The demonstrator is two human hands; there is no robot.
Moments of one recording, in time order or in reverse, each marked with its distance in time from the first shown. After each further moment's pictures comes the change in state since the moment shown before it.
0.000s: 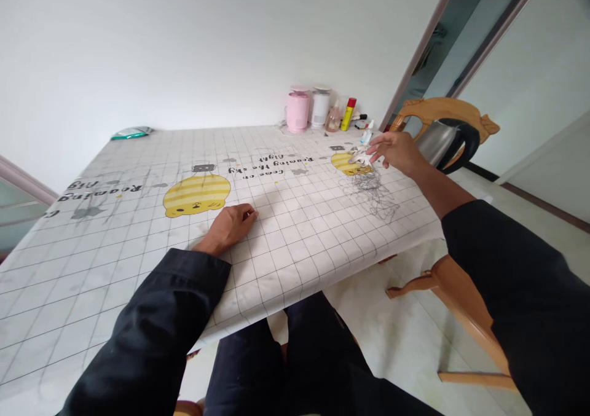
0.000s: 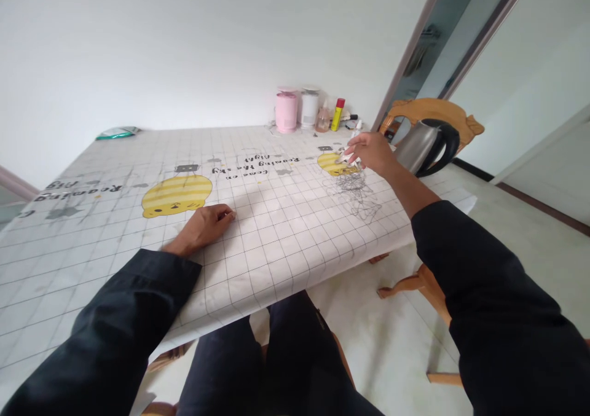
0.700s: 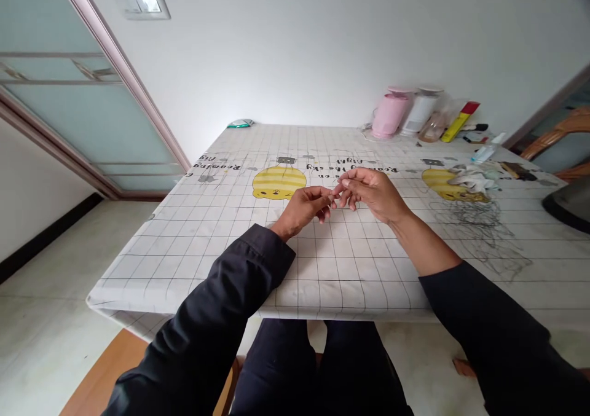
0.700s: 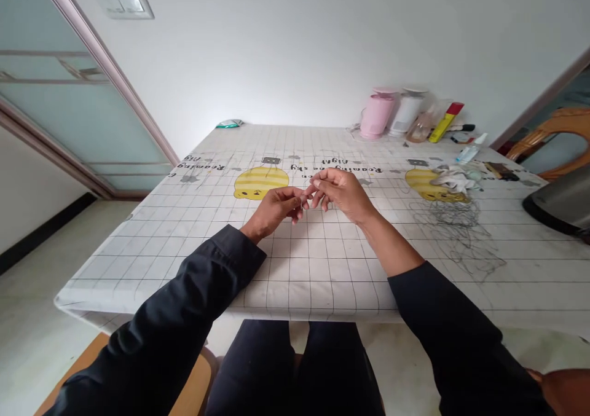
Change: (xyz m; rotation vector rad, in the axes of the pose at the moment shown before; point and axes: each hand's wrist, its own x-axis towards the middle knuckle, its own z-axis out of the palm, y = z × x) left_hand -0.006 0.023 -0.014 -1.086 0.043 0.008; right_hand -0.083 -0.113 0.231 0.649 -0.693 -0.225
